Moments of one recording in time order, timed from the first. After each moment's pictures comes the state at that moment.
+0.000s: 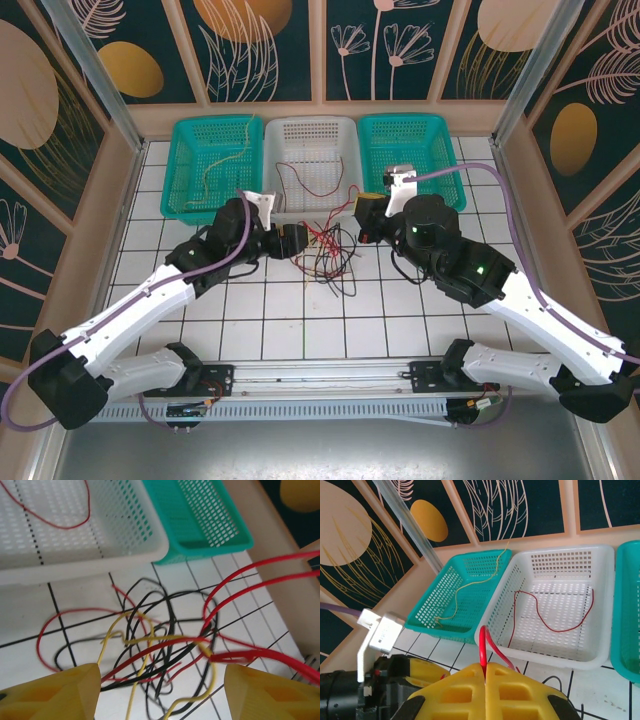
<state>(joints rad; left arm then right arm) -0.70 1.12 0.93 -0.34 0.15 -0.61 0.96 0.98 1.18 -0.46 0.32 0.47</state>
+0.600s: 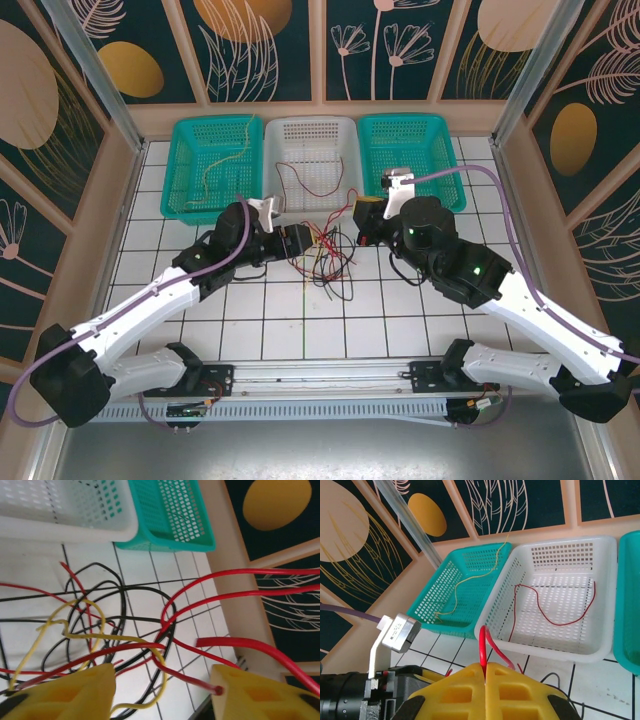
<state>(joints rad) -0.69 1.14 0.82 -0.14 0.32 -0.87 0.96 0.98 1.15 -0.45 0.31 0.49</state>
